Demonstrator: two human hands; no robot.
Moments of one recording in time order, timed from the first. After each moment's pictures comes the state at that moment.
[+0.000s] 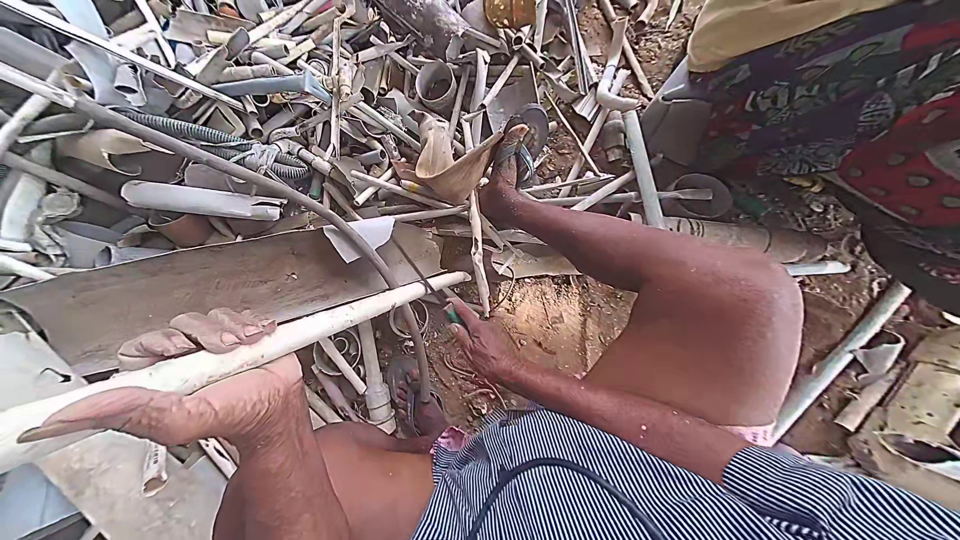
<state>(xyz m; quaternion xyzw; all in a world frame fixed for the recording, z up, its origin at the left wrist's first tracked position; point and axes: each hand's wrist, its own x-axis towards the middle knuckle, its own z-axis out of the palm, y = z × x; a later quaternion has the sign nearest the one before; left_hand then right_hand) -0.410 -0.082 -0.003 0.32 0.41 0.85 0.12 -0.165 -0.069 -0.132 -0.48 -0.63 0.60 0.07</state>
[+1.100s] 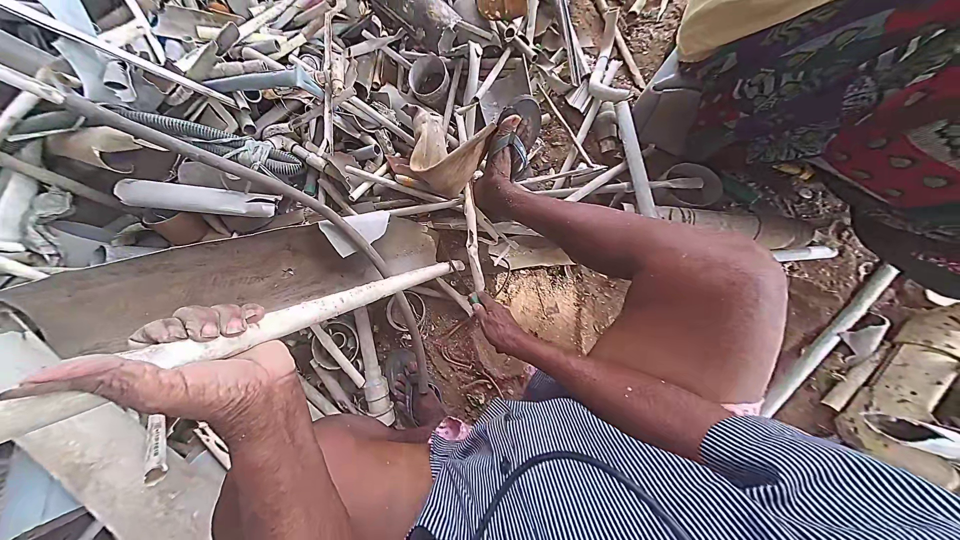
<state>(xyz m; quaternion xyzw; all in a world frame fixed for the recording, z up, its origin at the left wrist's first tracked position) -0.411 -0.082 0.005 0.23 0.46 0.85 0.15 -0.143 -0.058 -0.175 -0.57 -0.58 0.57 -0.02</state>
